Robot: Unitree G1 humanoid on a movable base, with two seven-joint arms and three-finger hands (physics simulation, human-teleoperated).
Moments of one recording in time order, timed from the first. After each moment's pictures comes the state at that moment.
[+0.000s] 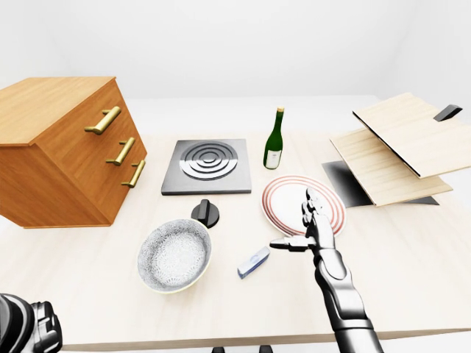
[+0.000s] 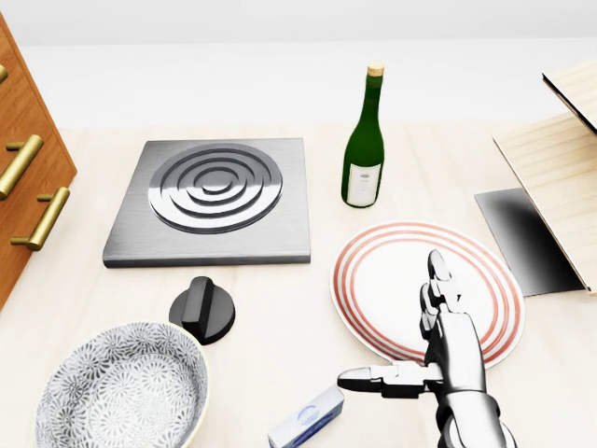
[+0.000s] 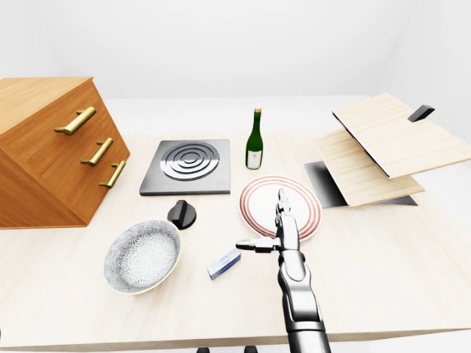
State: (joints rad) left arm -0.62 0.80 0.38 -0.97 -1.53 0.09 0.52; right arm -0.03 -0.02 -0.05 0.08 0.01 0.08 -0.02
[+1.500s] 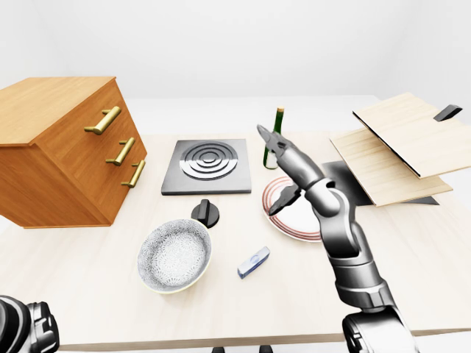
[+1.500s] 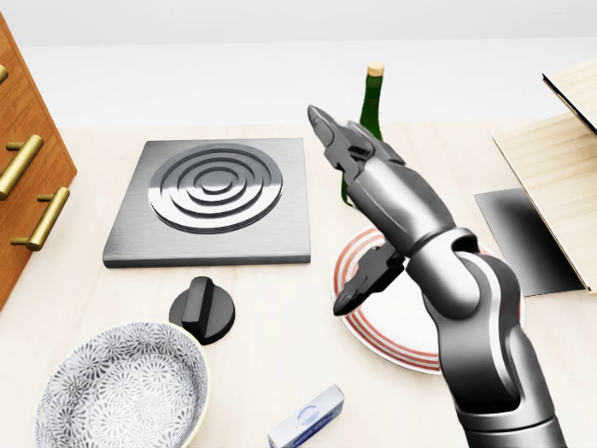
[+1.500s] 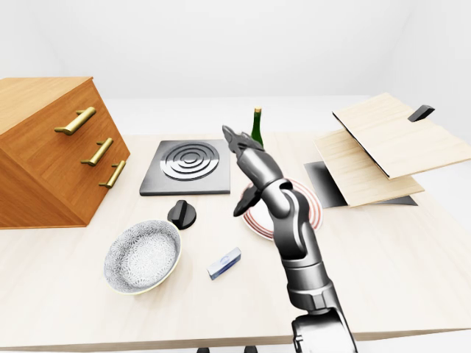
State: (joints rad) left arm -0.62 0.82 0.39 -0.98 -1.53 0.09 0.52; right arm -0.49 -0.16 0.06 -0.06 -0.70 0.09 0.43
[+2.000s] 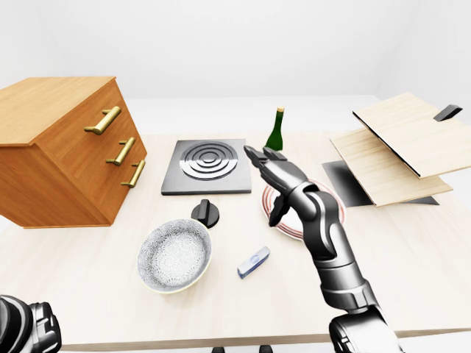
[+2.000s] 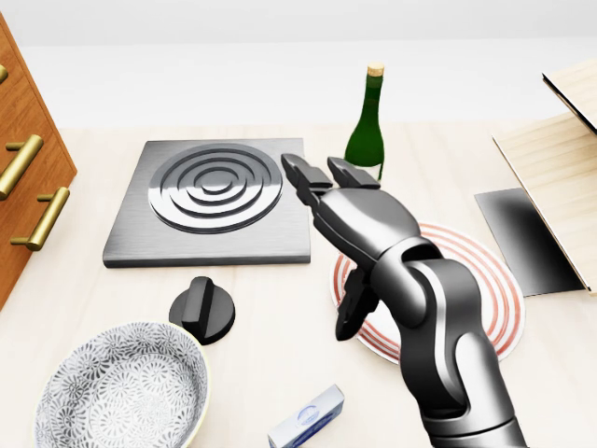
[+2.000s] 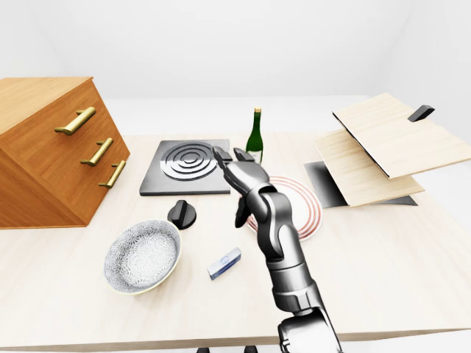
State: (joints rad) left arm -0.62 0.81 0.39 -0.98 -1.52 0.09 0.52; right arm -0.50 -0.07 0.09 -0.01 -1.07 0.09 0.60
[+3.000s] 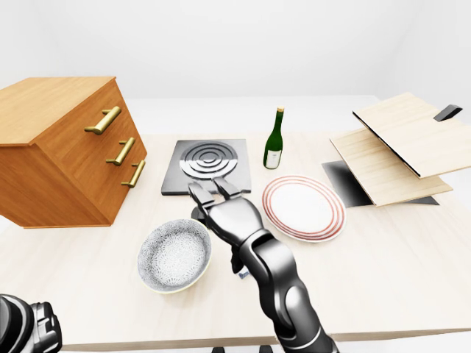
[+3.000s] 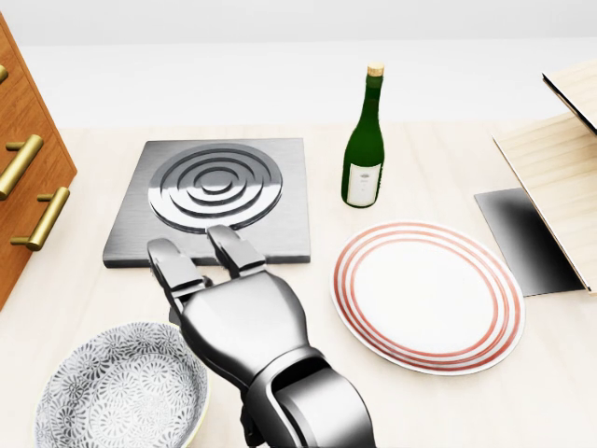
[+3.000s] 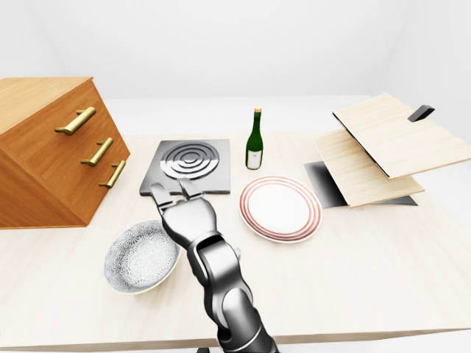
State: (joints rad) left arm -0.62 0.80 0.38 -0.97 -1.52 0.09 0.52; right arm -0.18 0.23 0.47 -0.31 -1.51 0.09 0.69
